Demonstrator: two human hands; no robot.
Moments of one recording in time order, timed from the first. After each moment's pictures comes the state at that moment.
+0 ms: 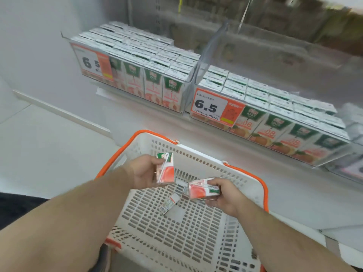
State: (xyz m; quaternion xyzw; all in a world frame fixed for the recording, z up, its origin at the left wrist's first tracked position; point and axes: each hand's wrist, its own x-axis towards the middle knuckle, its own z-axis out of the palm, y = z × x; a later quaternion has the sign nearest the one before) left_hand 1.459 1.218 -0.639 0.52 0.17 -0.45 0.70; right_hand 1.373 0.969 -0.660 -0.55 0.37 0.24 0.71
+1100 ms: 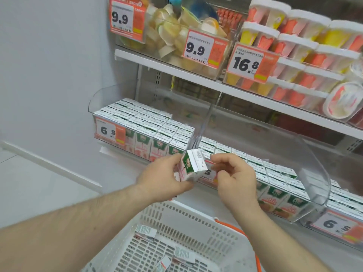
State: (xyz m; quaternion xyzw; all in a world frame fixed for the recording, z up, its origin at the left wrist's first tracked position) left_hand 1.465 1.211 -0.467 0.87 -0.24 0.00 0.42; right_hand 1.404 1.042 -0.444 -0.81 0.02 -0.29 0.52
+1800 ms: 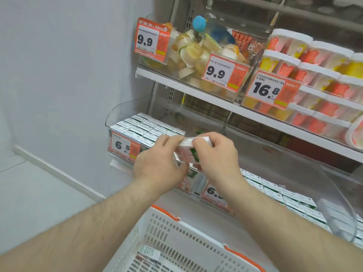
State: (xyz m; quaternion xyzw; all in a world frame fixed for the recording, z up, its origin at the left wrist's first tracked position) left_hand 1.498 1.239 -0.432 0.89 -0.13 0.25 0.35; right_hand 1.464 1.120 -0.367 -0.85 0.06 -0.22 0.47
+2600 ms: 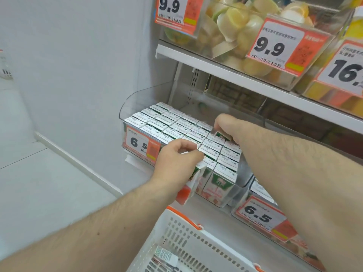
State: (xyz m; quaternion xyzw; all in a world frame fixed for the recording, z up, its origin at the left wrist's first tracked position) left_hand 1.550 1.243 -0.450 0.67 0.05 -0.01 0.74; right_hand 1.685 1.104 -0.387 -0.96 0.16 0.14 0.15
